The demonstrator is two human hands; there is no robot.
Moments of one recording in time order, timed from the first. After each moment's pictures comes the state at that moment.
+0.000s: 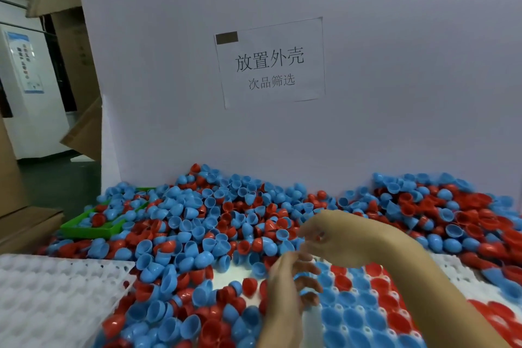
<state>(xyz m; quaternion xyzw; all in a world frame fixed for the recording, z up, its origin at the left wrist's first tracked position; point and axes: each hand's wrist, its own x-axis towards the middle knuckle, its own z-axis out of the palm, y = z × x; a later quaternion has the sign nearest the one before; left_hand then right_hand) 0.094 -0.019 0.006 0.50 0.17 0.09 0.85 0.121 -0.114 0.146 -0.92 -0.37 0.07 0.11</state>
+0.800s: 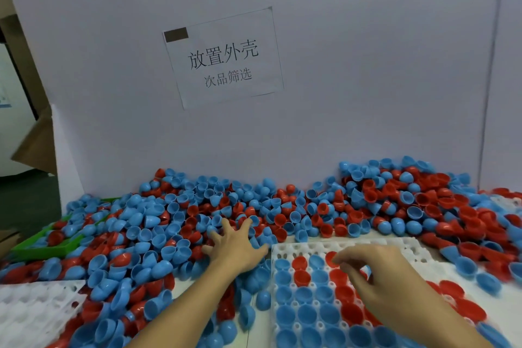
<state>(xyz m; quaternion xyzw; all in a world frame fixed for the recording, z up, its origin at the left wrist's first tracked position) 0.191 0.027 0.007 0.98 0.19 -0.01 0.10 0.134 -0.243 0.037 -0.91 -0.26 -0.08 0.32</state>
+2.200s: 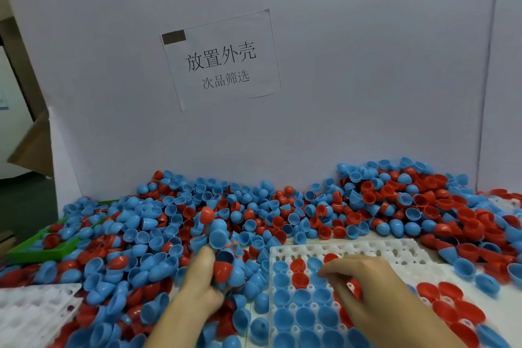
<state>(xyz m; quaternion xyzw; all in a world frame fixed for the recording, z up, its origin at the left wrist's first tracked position) 0.126 0.033 0.017 0.46 0.26 0.10 0.84 0.119 -0.231 0.033 -0.90 -0.29 -0.08 0.30</state>
